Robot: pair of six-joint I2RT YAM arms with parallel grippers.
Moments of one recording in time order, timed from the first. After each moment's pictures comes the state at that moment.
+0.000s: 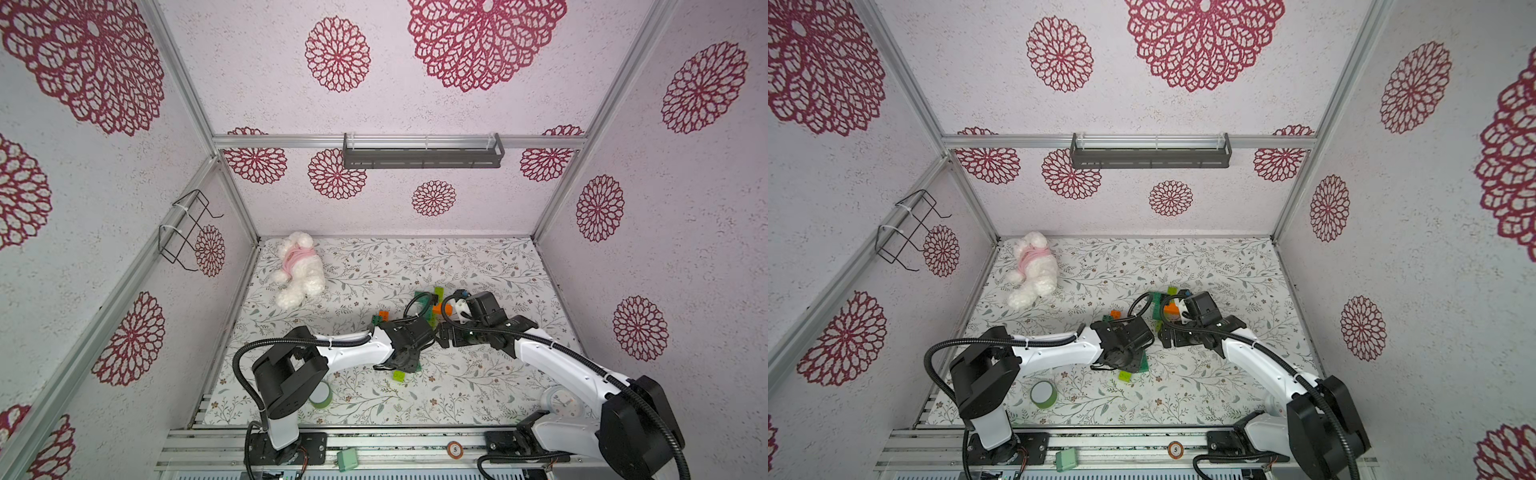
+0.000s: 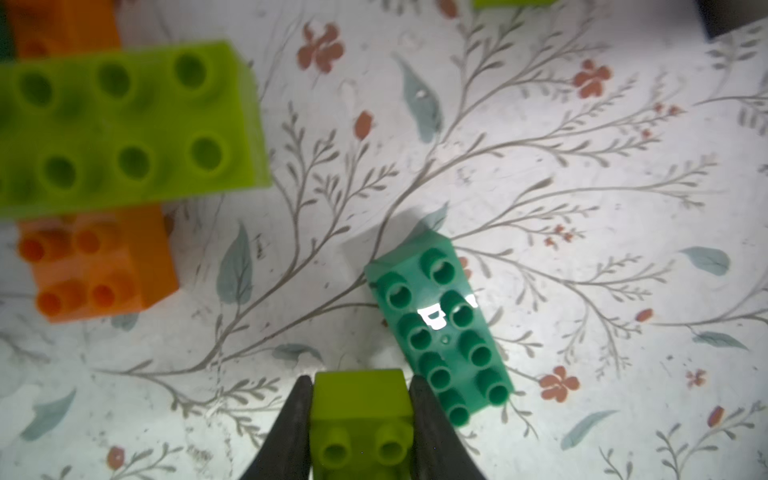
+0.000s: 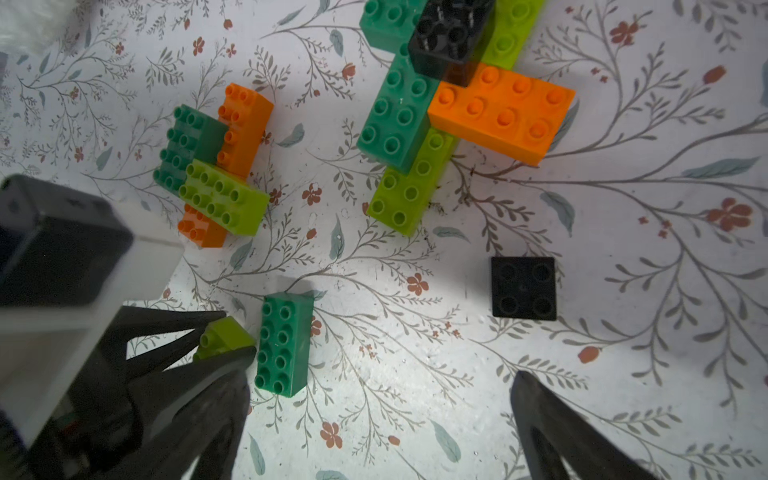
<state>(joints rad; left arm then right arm) -1.01 1.82 1.17 -0.65 -0.15 -0.67 0.51 1.26 0.79 -0.47 -0.18 0.34</state>
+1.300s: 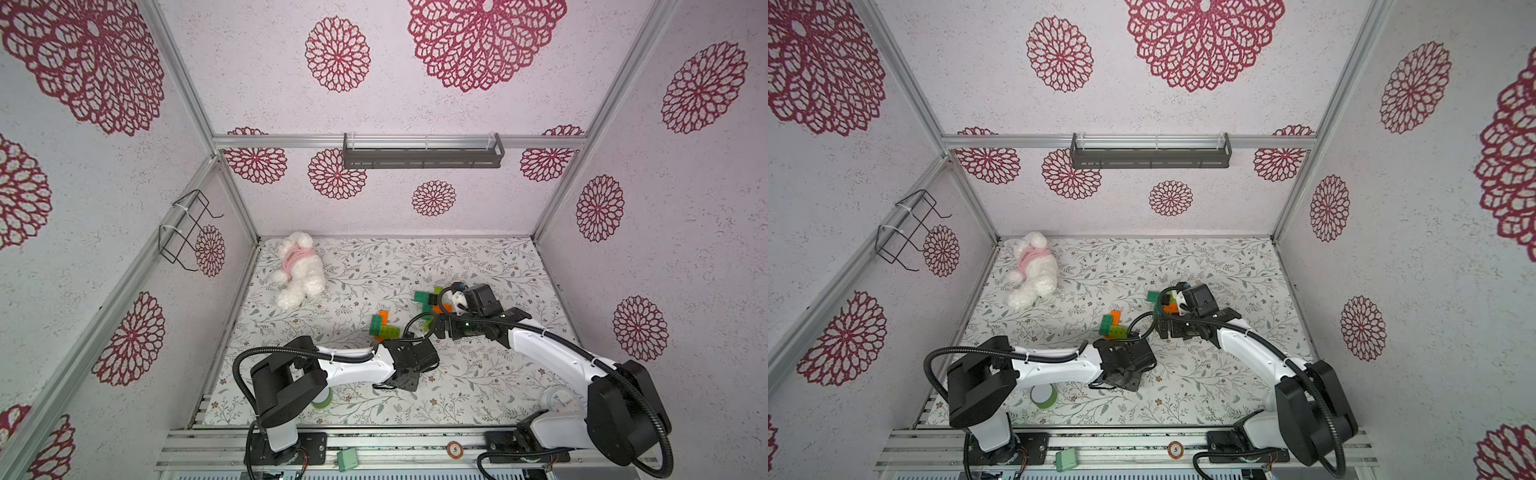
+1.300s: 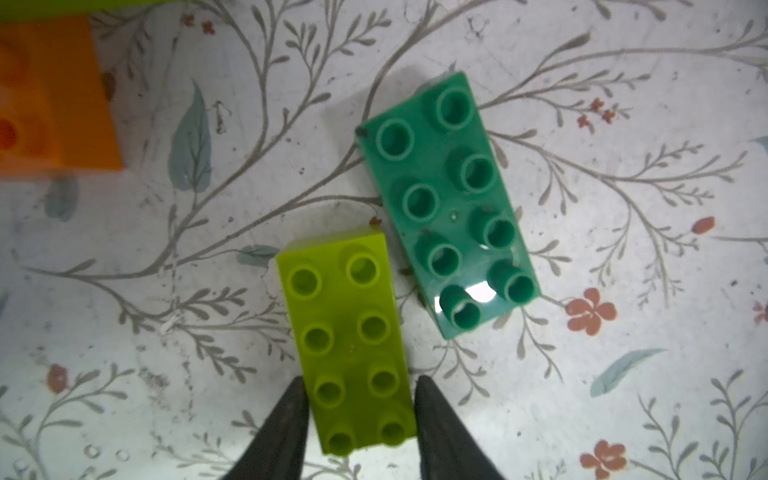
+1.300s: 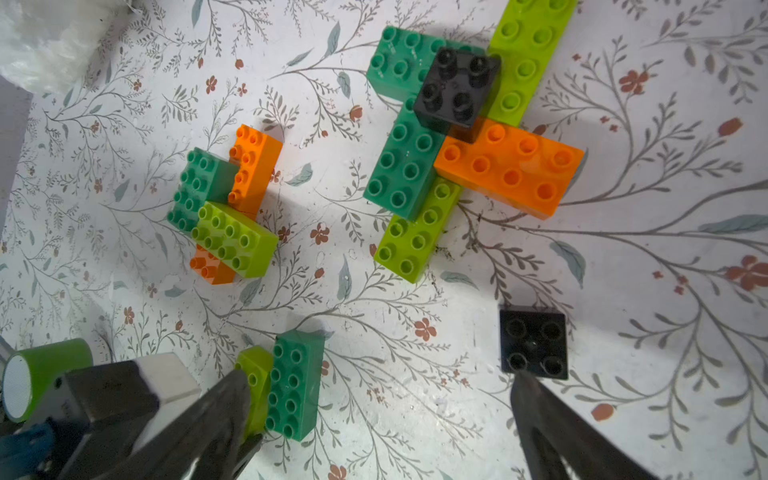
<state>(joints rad) -1.13 1.78 1.06 -0.63 -0.20 -0.84 0.49 1.35 0.84 -0.43 -0.21 0.34</state>
